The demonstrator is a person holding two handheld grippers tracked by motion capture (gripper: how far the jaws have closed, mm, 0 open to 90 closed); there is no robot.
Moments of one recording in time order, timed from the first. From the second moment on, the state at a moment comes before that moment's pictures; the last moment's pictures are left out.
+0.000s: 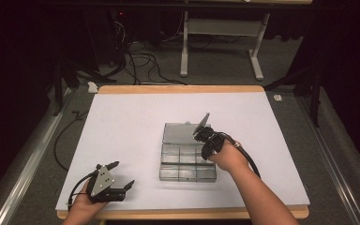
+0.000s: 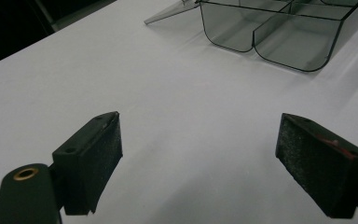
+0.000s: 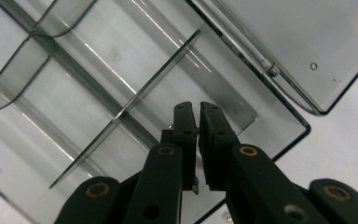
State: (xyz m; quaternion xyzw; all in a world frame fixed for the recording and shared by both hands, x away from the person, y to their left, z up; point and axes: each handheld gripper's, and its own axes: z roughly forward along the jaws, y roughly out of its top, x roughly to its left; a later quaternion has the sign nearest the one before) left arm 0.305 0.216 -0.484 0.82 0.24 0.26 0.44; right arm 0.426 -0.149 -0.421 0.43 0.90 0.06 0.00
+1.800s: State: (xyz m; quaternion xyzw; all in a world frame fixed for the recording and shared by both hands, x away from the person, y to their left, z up) left arm 0.306 0.215 -0.484 0.83 0.25 0.26 0.43; right arm 0.393 -0.206 -0.418 0.47 0.88 0.04 0.00
